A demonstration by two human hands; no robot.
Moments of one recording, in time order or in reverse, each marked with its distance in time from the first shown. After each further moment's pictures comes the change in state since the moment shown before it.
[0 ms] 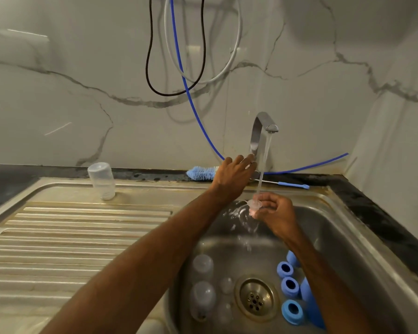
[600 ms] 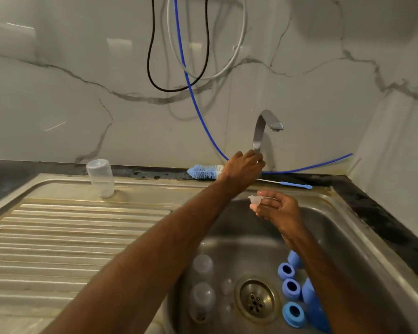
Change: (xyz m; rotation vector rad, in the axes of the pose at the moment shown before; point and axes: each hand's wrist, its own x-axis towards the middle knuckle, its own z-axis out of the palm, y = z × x) left_hand 0.020 0.003 -0.007 0.022 0.063 0.074; right_hand 0.000 -0.006 0.000 0.221 0.020 0.070
